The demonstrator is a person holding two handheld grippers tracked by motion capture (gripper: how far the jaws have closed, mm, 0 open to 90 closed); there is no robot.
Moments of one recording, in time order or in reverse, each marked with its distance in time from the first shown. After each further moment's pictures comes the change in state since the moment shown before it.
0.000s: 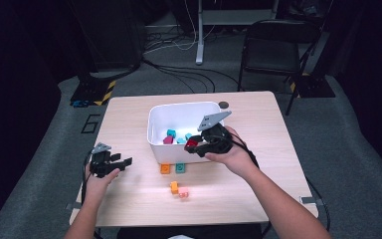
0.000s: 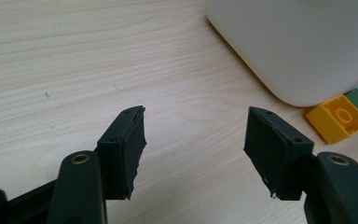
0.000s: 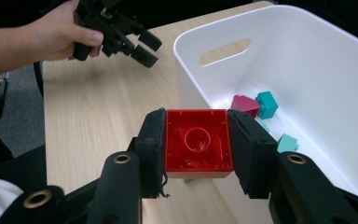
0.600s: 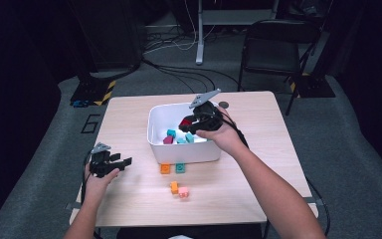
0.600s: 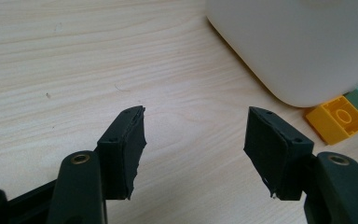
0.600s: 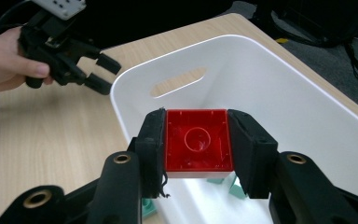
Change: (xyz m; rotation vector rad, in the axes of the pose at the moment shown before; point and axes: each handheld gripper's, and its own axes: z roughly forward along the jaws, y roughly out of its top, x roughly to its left) left arm 0.001 0.000 0.000 -0.002 -0.002 -0.003; right arm -0.046 0.038 0.026 0.005 -0.057 0.031
